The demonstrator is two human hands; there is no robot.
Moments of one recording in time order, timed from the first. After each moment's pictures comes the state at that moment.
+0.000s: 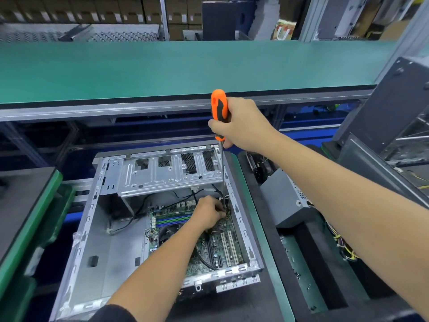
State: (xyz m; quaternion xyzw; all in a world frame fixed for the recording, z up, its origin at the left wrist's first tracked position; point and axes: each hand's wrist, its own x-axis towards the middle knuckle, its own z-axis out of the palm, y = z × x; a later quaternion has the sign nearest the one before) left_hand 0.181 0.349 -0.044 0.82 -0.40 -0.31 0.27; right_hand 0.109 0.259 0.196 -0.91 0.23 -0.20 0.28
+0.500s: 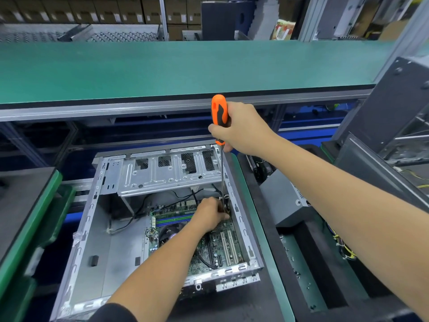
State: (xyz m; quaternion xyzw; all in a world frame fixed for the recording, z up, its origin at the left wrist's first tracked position) left_hand 0.175 0.350 -0.043 0.82 -0.42 -0.30 0.23; right_hand 0.106 0.260 0.189 -0.91 0.23 -0.19 0.29
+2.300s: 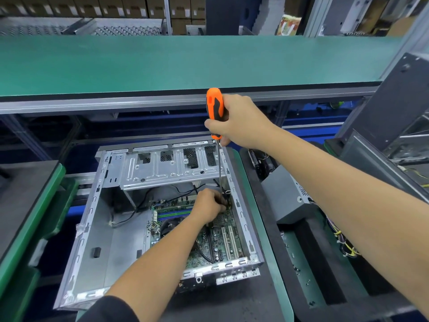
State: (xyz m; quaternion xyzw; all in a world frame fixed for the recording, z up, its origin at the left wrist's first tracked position) left_hand 0.177 0.353 -0.034 0.81 -0.37 -0.31 0.32; right_hand 0.111 0.263 0.193 -0.92 0.18 -0.18 0.30
